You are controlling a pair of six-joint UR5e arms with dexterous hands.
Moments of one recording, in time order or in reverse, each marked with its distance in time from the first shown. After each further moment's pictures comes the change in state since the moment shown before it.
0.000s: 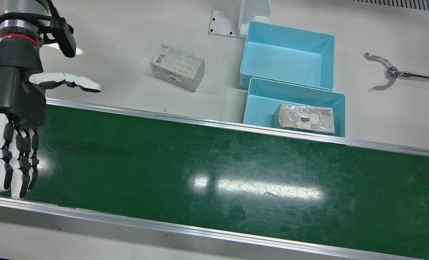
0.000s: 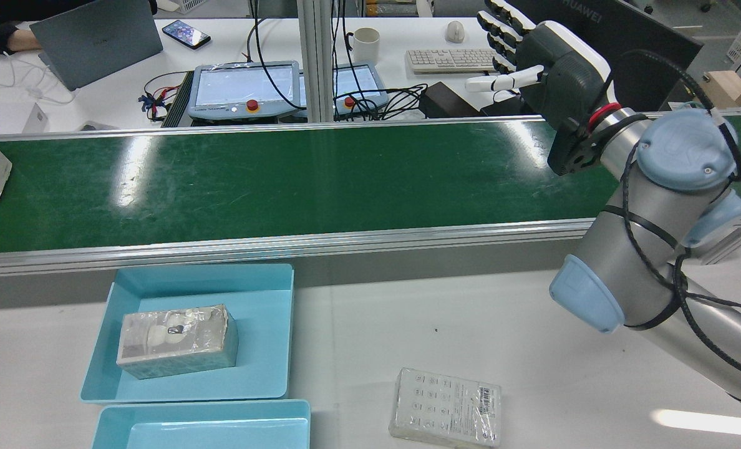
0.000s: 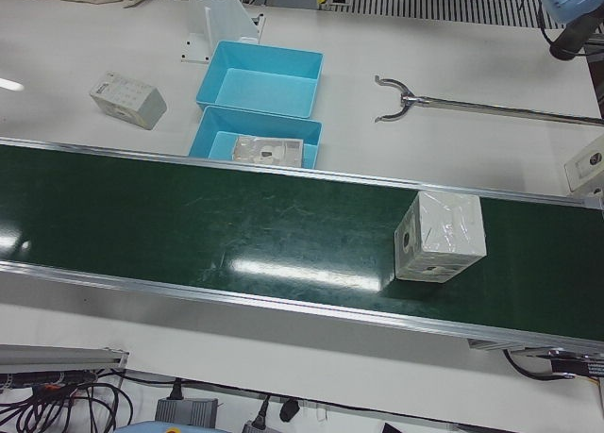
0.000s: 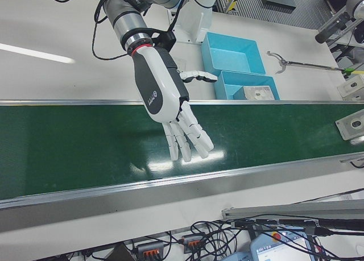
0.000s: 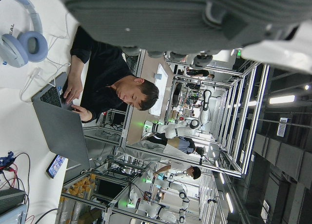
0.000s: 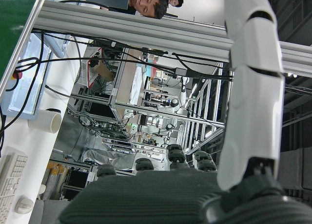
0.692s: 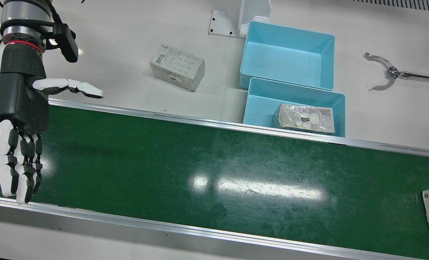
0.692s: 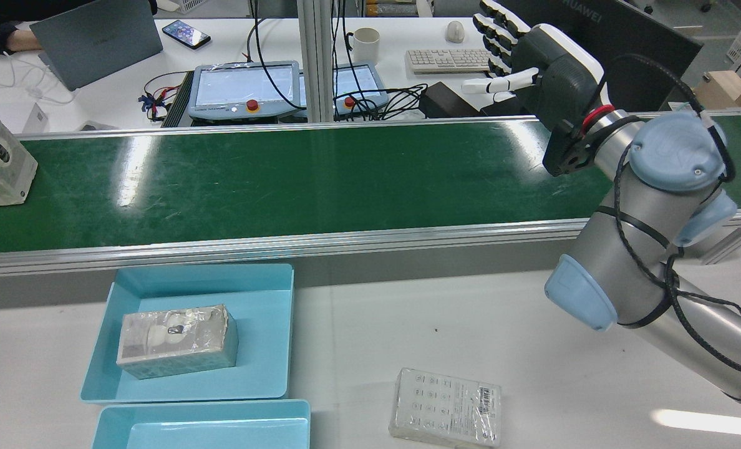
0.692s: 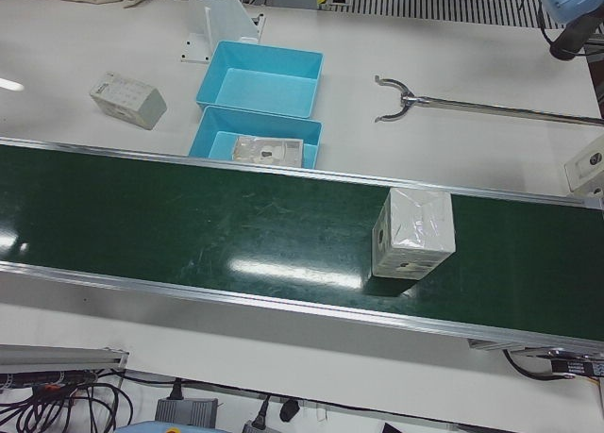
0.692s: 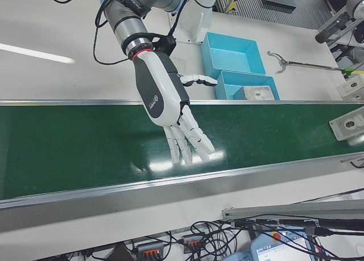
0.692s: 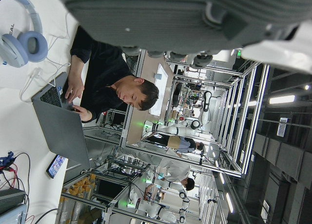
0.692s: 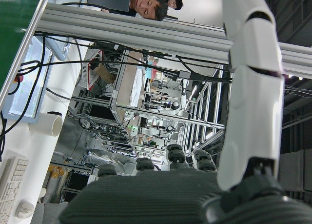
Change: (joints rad) left arm 0.000 0.000 0.000 0.000 0.000 0.000; right arm -0.004 0.002 -0.025 0.030 0.000 -0.001
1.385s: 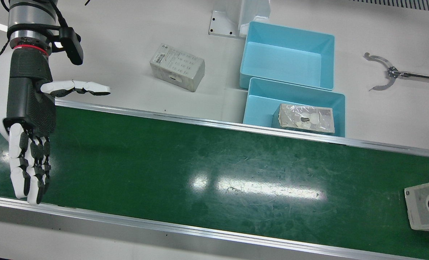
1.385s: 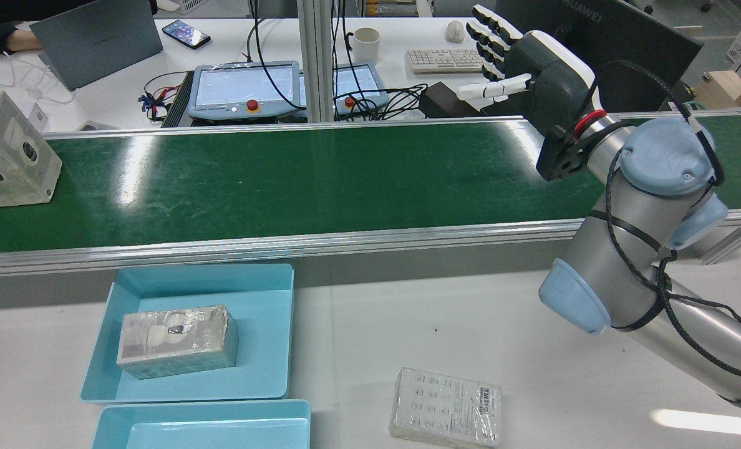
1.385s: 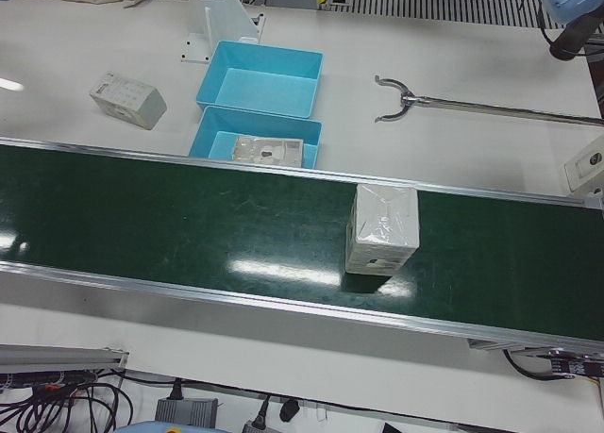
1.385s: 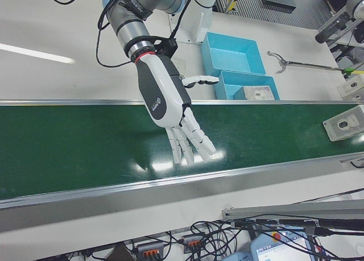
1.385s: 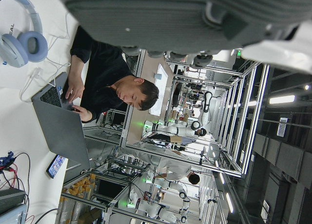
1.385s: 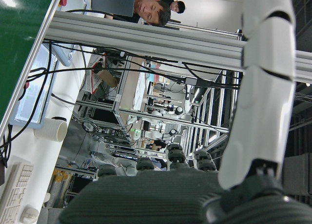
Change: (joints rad) left arm 0.000 0.000 0.000 0.000 0.000 0.000; right arm -0.015 0.004 -0.012 0.005 0.000 0.000
